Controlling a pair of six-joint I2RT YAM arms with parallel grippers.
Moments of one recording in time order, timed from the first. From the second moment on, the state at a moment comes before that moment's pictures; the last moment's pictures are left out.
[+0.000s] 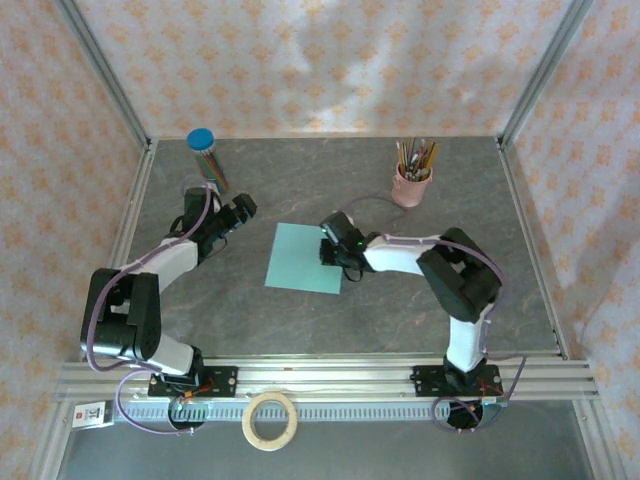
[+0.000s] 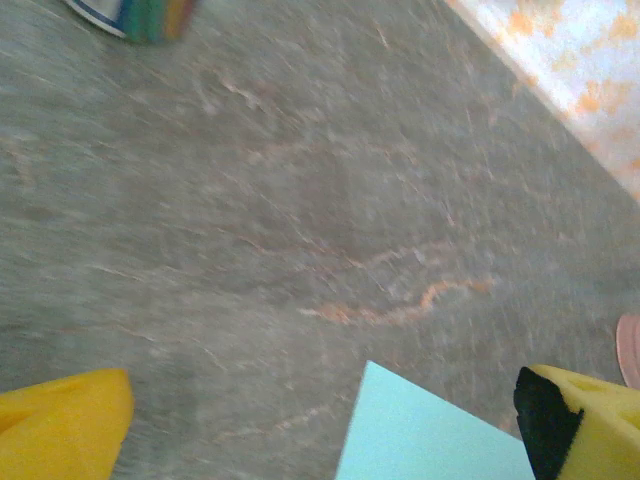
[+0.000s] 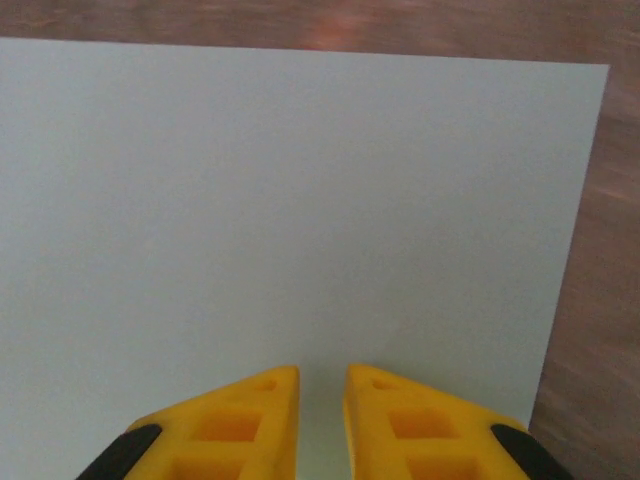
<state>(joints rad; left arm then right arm) -0.06 1.49 0.77 0.05 0.17 -0.69 0.74 1.84 1.00 -0.13 0.07 0.71</state>
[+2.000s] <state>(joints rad) -0.78 2.16 1.59 -0.74 -0.16 -0.58 0.38 1.36 0.65 -0.14 0.18 0.93</state>
